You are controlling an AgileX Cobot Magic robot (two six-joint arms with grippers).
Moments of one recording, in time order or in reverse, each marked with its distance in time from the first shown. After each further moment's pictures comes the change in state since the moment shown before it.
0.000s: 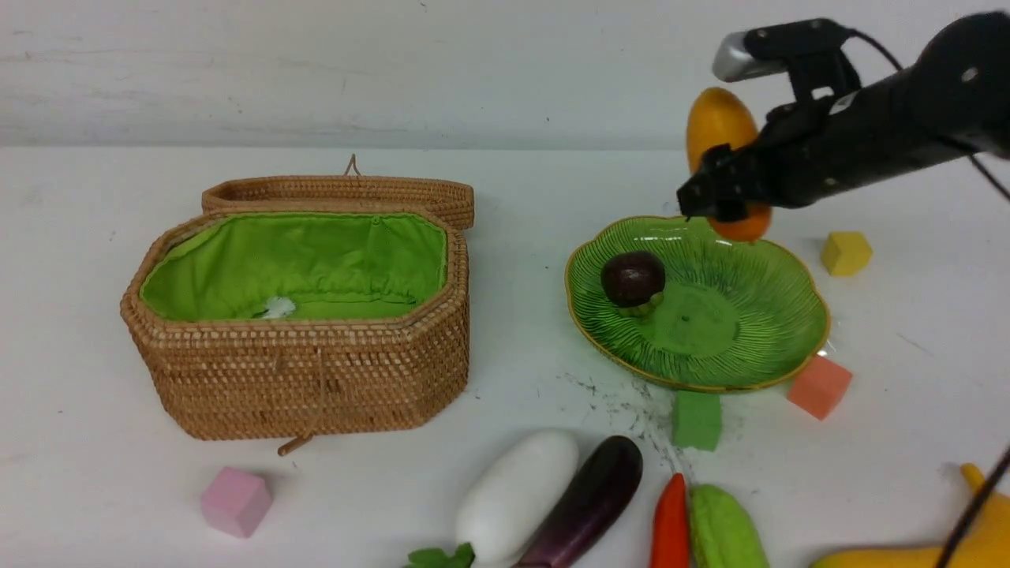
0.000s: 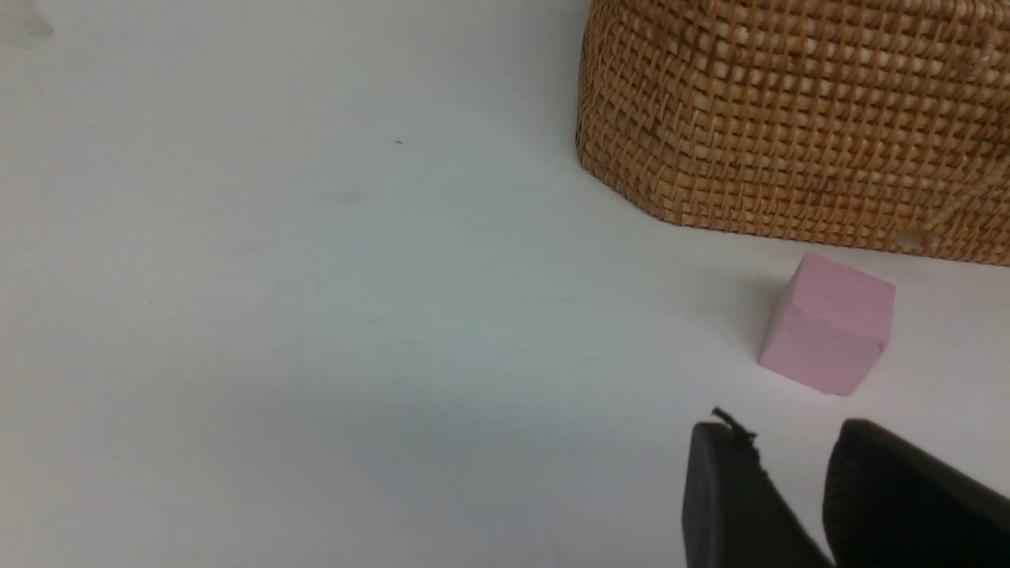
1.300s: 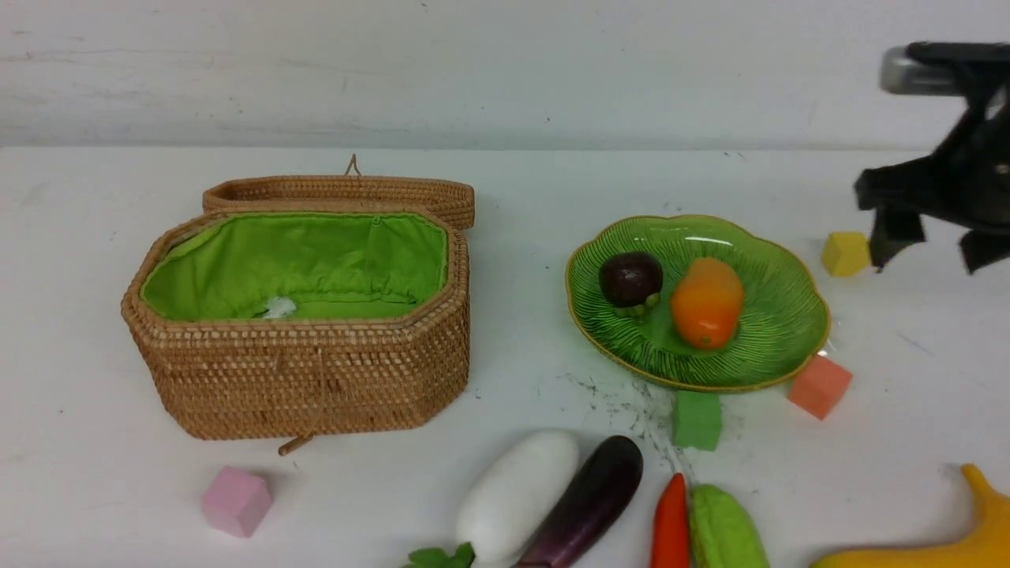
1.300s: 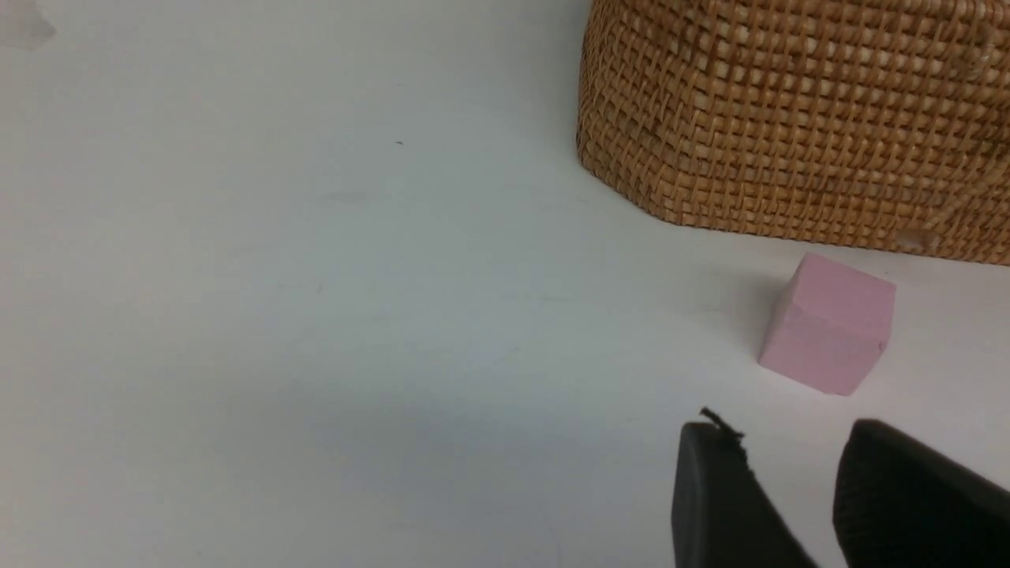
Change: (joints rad) right arm -0.102 -0.263 0.031 -0.525 0.593 0.719; left arm 0.000 0.000 0.000 0.001 0.000 0.002
